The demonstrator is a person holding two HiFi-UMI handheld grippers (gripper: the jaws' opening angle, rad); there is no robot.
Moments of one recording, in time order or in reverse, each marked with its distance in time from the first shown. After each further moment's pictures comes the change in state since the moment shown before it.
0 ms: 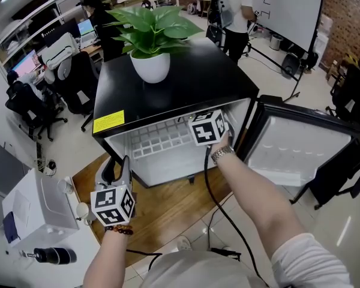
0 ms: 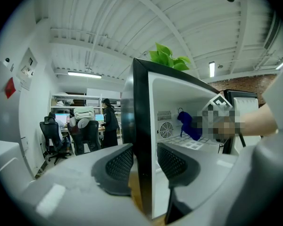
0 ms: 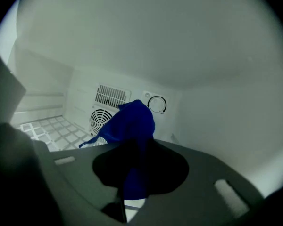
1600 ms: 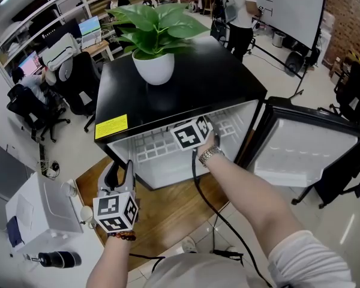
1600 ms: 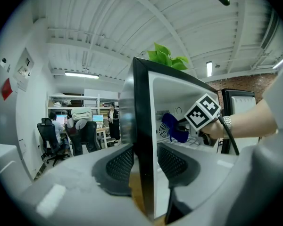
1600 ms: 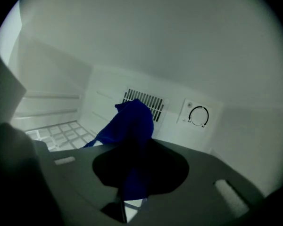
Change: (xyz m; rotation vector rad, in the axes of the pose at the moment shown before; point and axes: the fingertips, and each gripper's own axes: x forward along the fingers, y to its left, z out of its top) left arm 0.000 0.002 0.000 0.022 -0.001 -0.023; right arm 0.024 0.078 0.021 -0.083 -0.014 0.137
